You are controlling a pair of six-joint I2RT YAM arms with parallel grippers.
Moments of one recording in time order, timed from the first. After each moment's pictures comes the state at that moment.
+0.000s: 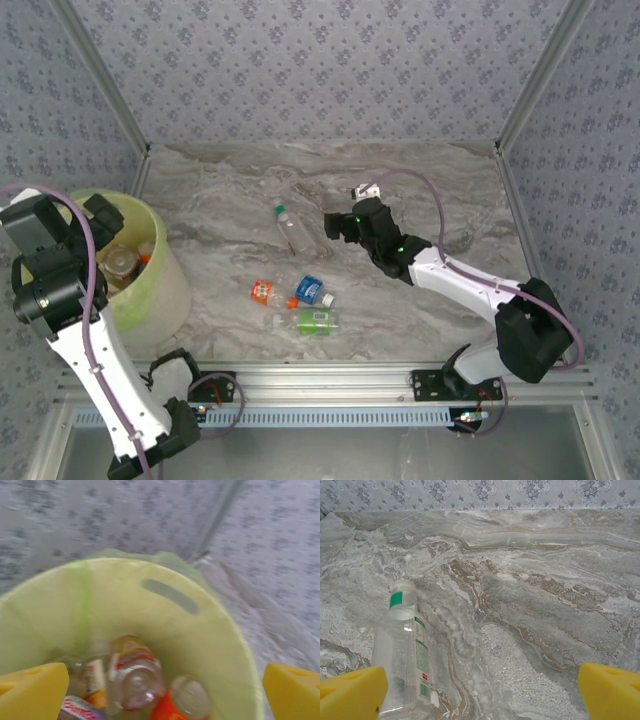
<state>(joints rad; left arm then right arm) 0.48 0.89 1.56 -1.19 -0.02 -0.33 0.71 1.41 0.93 -0.04 0.32 0.36</state>
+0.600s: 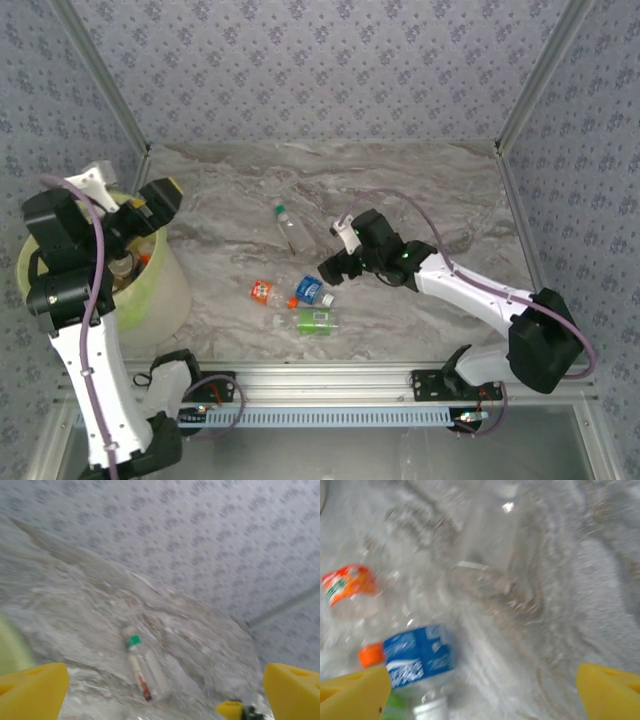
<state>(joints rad) 0.22 0.88 1.44 -0.96 0.53 -0.45 0.76 1.34 0.91 -0.37 -0.12 0.05</state>
